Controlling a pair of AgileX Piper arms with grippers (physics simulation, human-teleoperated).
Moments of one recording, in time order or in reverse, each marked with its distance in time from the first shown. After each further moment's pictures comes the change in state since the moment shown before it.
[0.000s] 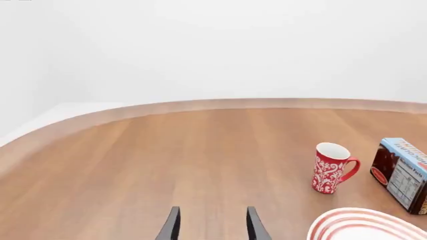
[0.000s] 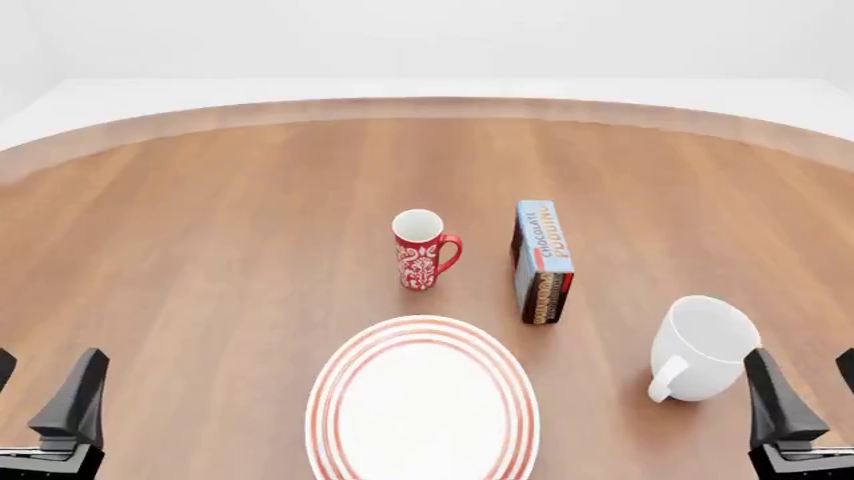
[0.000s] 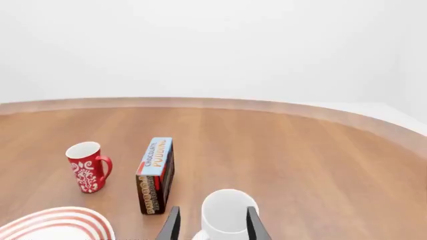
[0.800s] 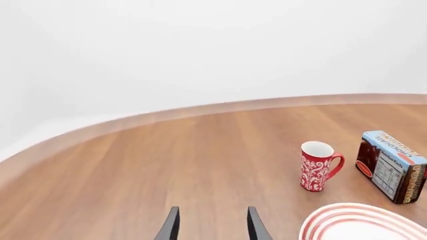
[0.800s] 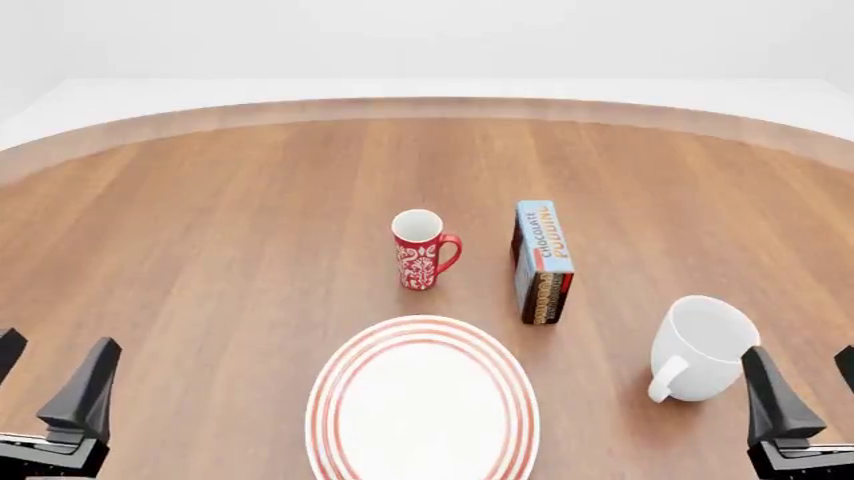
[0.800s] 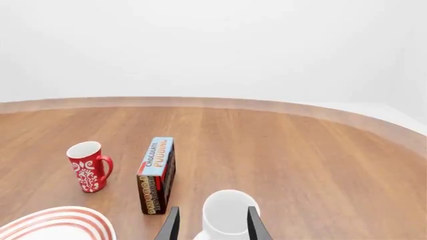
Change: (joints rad) left arm -0.078 0.071 -0.042 -0.039 0.058; right arm 0.006 0.020 -0.003 -0.013 -0.001
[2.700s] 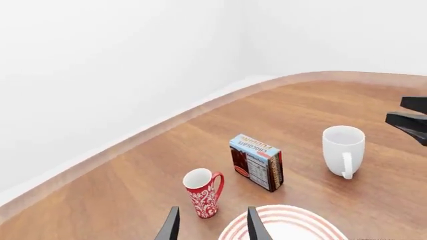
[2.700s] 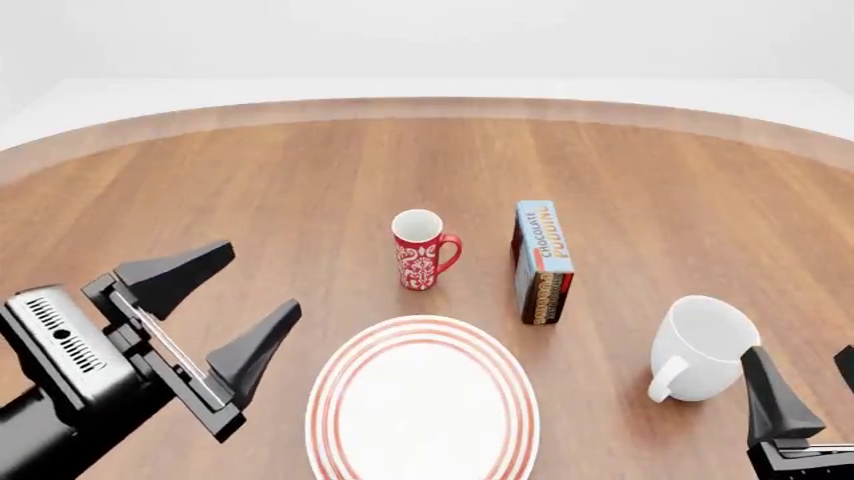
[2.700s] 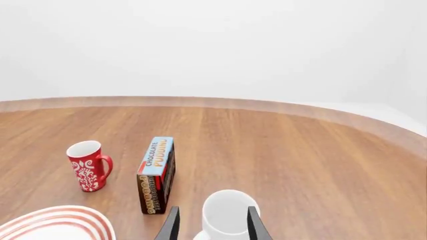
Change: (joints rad) left arm -0.602 0.637 -0.232 -0.378 0.157; right arm 0.001 0.001 0.000 0.000 -0.006
